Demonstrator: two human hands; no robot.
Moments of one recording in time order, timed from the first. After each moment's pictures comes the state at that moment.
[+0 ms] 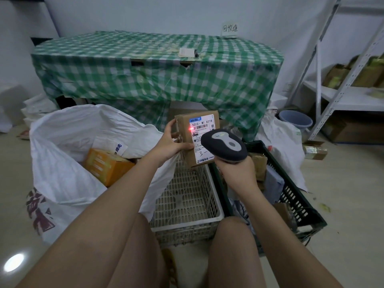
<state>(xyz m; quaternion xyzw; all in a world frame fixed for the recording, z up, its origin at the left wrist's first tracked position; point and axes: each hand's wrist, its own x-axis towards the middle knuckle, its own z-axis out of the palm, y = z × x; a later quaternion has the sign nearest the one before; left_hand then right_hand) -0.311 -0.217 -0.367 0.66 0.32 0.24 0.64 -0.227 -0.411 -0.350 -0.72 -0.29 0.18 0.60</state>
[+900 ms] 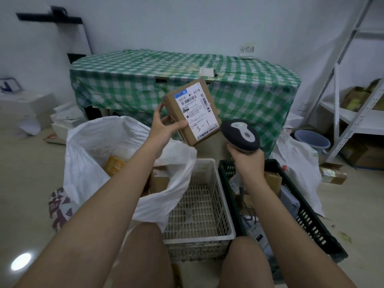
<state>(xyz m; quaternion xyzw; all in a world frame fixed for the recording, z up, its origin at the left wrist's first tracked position) -0.356 -0.182 -0.296 0.58 0.31 0.41 0.63 -0.223 -0.365 -0.307 -0.67 -0.24 0.16 0.68</state>
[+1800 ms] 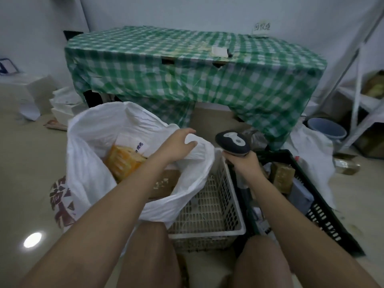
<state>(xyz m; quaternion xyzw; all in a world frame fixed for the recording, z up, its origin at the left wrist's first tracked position) -0.354 -0.159 -0.355 0.88 0.34 0.16 0.30 -0.200 -0.300 -0.376 -0.76 -0.24 0.27 0.55</state>
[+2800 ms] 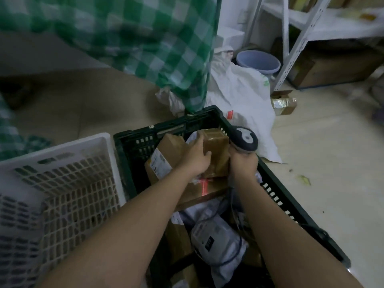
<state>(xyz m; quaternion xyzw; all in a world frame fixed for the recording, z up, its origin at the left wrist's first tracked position) 0.120 -0.231 -0.659 0.86 0.24 -0.01 0.45 0.176 -0.348 -0.651 -0.79 0.08 0.11 0.59</state>
